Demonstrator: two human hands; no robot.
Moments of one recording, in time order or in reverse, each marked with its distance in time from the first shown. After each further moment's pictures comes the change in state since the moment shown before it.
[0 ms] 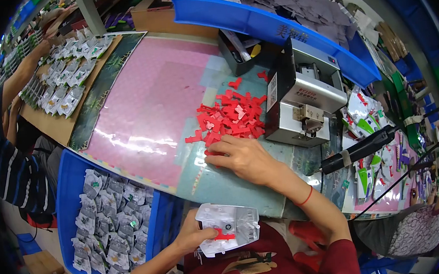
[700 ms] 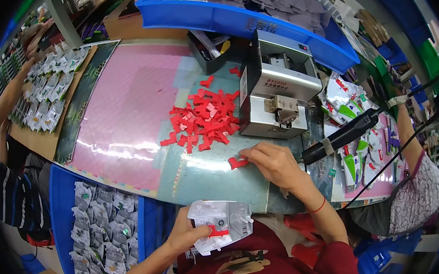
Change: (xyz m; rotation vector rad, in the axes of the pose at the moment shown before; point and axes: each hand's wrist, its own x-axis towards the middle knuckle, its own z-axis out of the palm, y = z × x) left_hand 0.013 0.010 0.020 0.039 -0.025 0.007; right_hand -0.091 -0.002 -0.040 -0.073 0.072 0.391
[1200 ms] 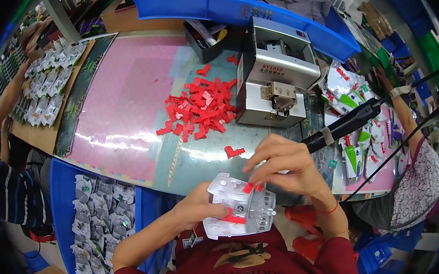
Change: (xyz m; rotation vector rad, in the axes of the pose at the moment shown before) left_hand 0.033 0.035 0.022 -0.117 -0.374 -0.247; right_hand 0.009 -0.037 -0.053 0.650 0.023 -0.051
